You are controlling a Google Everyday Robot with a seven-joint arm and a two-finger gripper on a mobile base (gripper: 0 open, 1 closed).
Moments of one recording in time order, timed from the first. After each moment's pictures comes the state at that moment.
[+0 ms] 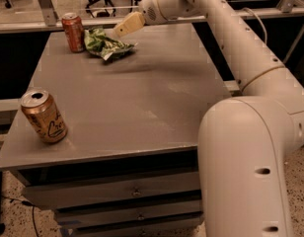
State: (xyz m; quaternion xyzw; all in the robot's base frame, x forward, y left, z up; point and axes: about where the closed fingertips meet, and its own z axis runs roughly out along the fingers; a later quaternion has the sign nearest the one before) arm 0.818 0.066 0.934 -0.47 0.70 0.26 0.47
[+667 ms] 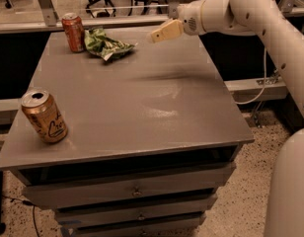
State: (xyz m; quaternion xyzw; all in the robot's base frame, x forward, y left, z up) arm 0.782 -0.051 0.938 -0.41 0.71 0.25 0.52
